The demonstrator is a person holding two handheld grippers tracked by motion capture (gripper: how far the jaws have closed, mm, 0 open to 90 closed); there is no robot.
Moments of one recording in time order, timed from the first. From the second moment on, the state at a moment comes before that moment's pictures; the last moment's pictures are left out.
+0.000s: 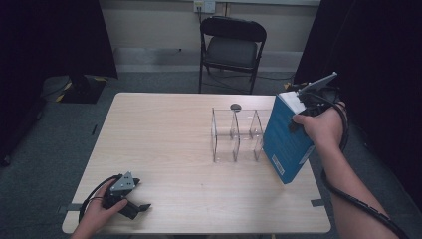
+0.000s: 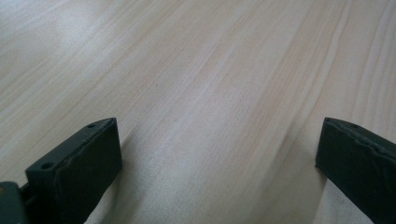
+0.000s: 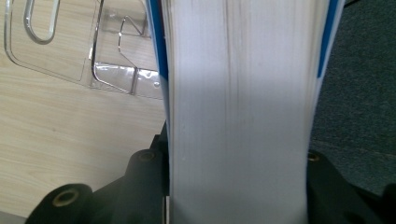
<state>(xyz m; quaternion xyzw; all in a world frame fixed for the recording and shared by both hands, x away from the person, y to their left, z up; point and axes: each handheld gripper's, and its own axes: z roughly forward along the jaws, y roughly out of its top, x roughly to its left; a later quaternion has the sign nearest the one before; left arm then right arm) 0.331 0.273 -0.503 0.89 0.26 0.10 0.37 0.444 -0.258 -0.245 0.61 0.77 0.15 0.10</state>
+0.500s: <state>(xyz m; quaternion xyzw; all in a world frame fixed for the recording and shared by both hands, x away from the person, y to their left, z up) 0.331 0.273 -0.502 0.89 0.26 0.10 0.37 0.463 -0.251 -0.248 0.62 0.76 0.15 0.11</state>
